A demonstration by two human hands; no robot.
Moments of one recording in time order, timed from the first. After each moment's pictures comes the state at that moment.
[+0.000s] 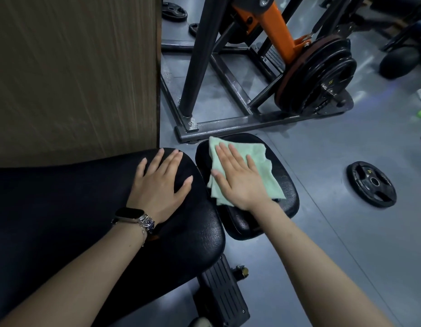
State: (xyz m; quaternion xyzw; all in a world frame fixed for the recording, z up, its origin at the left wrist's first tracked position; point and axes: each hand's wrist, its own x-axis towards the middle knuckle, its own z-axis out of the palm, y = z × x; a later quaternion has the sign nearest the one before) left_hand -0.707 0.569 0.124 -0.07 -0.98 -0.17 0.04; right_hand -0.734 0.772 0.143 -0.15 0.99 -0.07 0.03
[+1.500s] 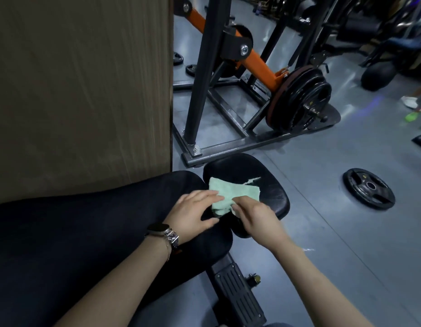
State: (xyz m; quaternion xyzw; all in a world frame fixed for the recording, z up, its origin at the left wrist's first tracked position) left_hand -0.661 0.570 0.180 -0.28 -0.91 -0.32 -0.01; right_hand -0.629 0.767 0.208 -0.11 0.97 -0.20 -0.03
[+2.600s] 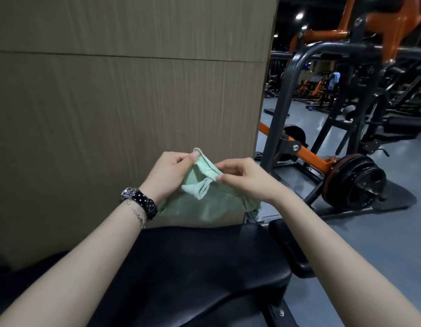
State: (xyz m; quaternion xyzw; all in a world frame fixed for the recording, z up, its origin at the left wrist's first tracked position) left_hand -0.448 0.364 0.534 -0.07 -0.81 -0.56 0.17; right_hand -0.492 0.557 0.535 -0.36 0.80 -0.48 0.06
